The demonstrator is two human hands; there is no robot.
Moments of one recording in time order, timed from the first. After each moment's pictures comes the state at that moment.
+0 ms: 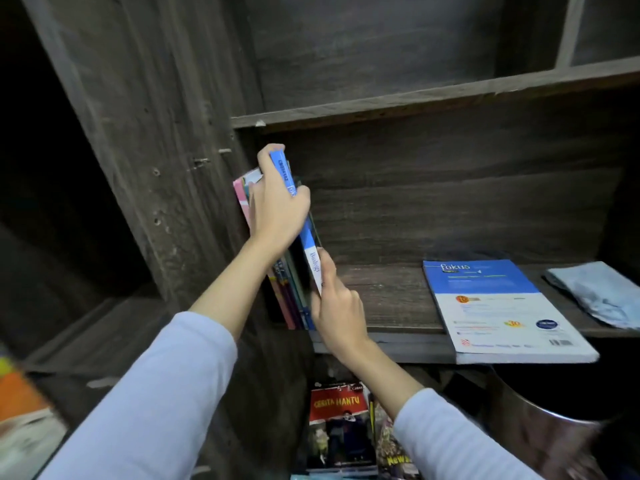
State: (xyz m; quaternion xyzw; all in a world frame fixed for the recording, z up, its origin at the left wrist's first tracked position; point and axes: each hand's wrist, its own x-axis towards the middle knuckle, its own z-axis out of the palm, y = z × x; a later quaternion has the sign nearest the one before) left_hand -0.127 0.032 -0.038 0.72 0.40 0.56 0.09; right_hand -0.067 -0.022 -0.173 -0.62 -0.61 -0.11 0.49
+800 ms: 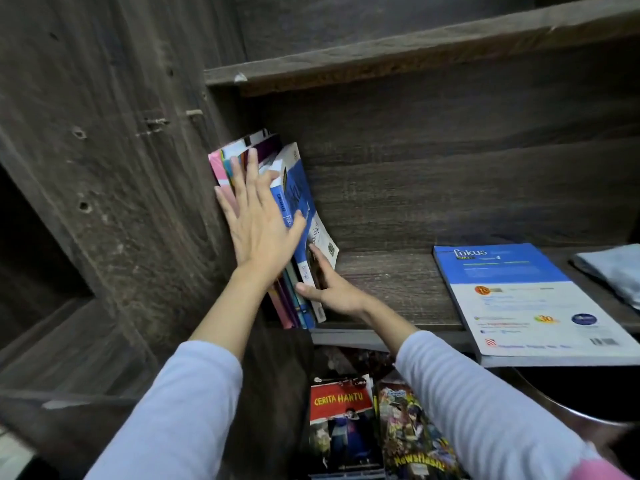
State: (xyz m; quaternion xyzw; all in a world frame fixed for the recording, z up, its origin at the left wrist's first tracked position) left_hand -0.136 0.104 -0.114 0.76 0.47 0.42 -0.17; right_hand -0.017 0.085 -0.217 -0.52 -0.61 0.41 0.43
